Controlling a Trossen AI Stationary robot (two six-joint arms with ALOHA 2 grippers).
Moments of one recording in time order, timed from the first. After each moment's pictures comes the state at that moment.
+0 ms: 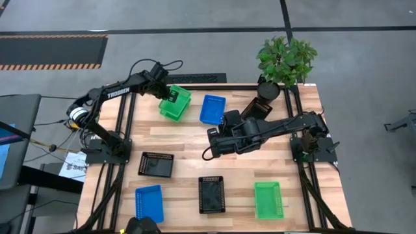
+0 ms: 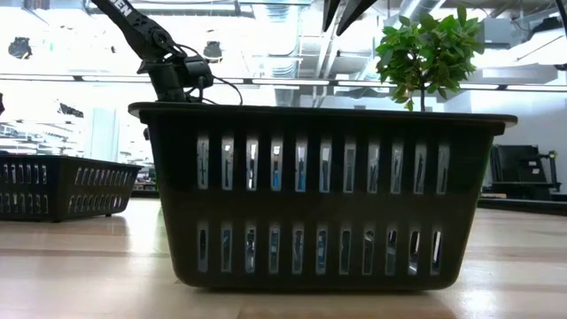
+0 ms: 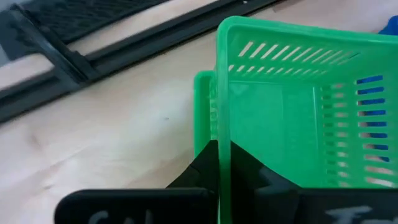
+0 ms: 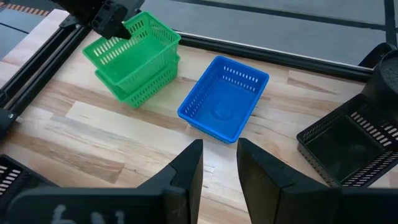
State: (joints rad) left arm 0.86 1.54 1.04 -0.59 0.06 -0.28; right arm 0.23 1.89 1.99 -1.42 0.86 1.38
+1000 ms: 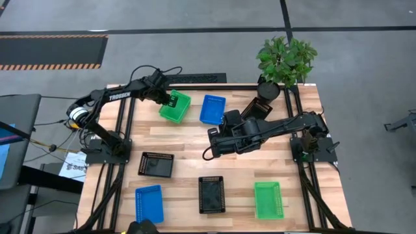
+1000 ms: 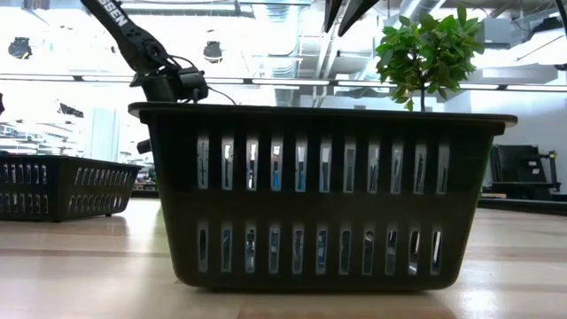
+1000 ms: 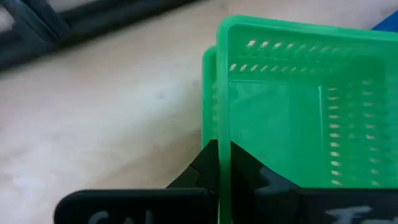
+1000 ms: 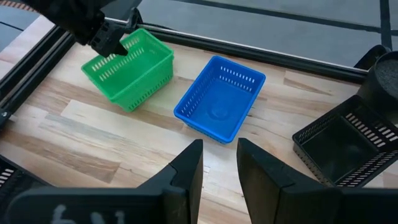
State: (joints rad) left arm 0.86 1.54 0.90 -0.47 0.08 -0.32; right arm 0.23 1.89 1.99 -1.44 0.86 1.38
